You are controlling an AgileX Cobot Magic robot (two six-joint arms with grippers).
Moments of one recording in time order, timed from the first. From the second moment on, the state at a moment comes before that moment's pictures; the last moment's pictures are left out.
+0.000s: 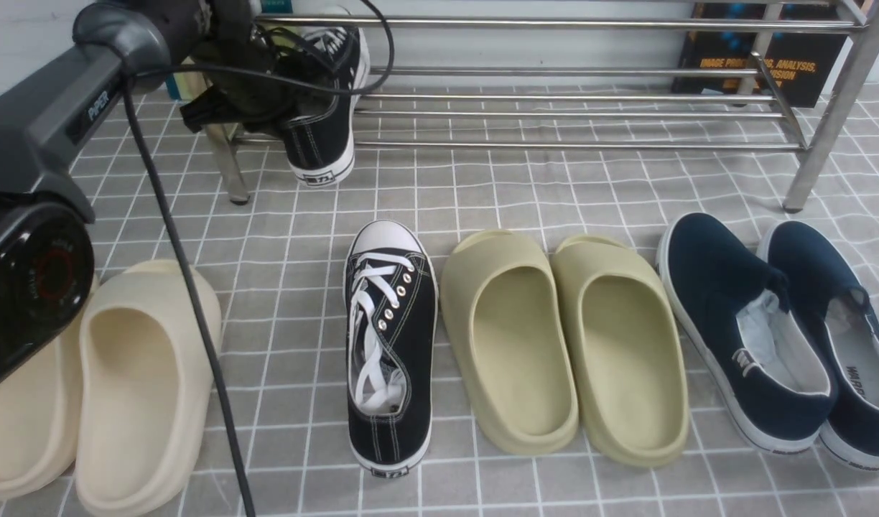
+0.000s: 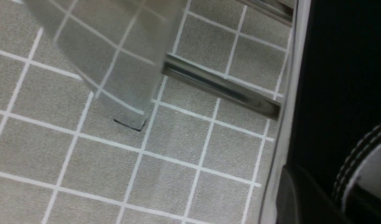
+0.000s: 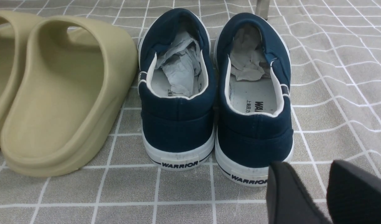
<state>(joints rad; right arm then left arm) 0.02 -0.01 0.02 -0.02 0.38 0.07 -0.16 2.27 -2.18 -0.01 0.90 -0.53</state>
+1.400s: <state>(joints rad) 0.02 -0.01 0.02 -0.02 0.38 0.07 -0.49 1.57 -1.15 0.00 0.91 -0.46</state>
